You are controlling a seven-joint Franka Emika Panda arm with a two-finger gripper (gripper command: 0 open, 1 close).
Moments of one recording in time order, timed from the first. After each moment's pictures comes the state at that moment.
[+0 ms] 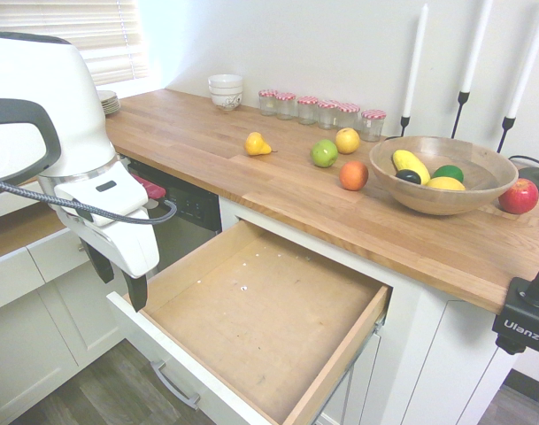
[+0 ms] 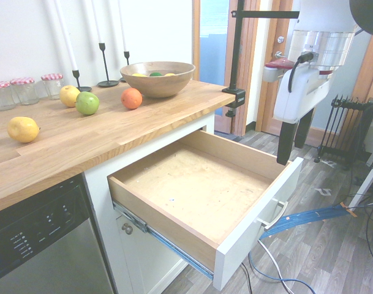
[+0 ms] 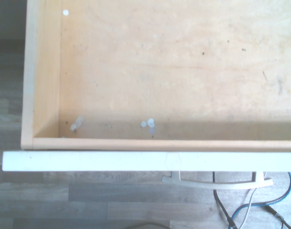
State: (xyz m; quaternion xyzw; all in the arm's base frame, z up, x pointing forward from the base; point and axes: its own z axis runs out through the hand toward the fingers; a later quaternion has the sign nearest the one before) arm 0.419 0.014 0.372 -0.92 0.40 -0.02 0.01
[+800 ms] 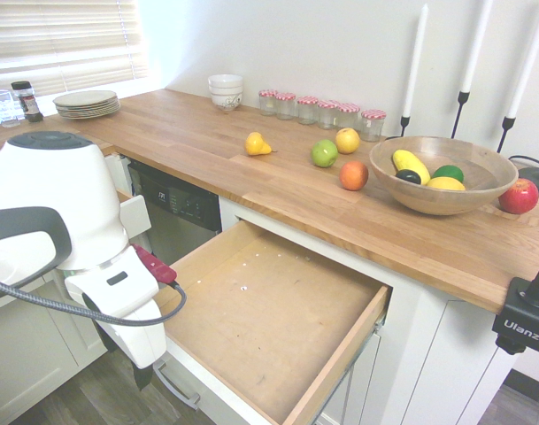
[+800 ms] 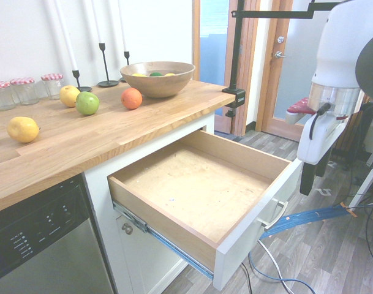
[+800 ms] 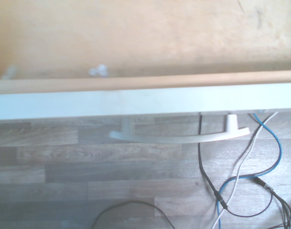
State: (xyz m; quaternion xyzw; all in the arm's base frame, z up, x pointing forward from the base) arm 0.384 -0.039 0.278 -0.91 0.41 0.00 -0.01
